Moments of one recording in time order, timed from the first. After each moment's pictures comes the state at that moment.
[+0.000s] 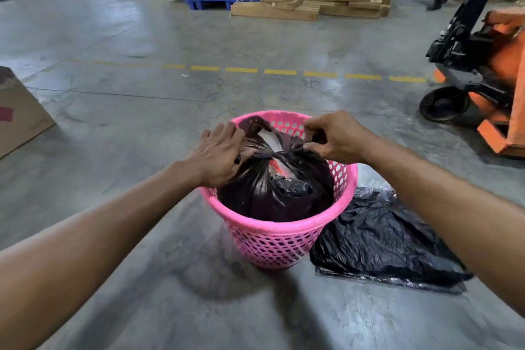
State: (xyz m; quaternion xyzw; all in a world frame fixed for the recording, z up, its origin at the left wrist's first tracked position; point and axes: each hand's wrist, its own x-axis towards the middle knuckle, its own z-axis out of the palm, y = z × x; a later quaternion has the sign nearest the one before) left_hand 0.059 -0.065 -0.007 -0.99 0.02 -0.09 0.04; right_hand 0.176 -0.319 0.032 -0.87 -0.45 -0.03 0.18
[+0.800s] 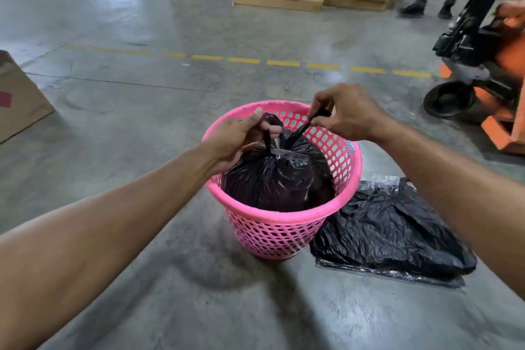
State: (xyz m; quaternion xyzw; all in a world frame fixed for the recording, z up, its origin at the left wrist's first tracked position) left_hand 0.078 -0.093 -0.008 -0.65 -0.11 0.01 -0.75; right_hand 0.180 -0.314 0.053 -0.89 -0.40 -0.05 0.22
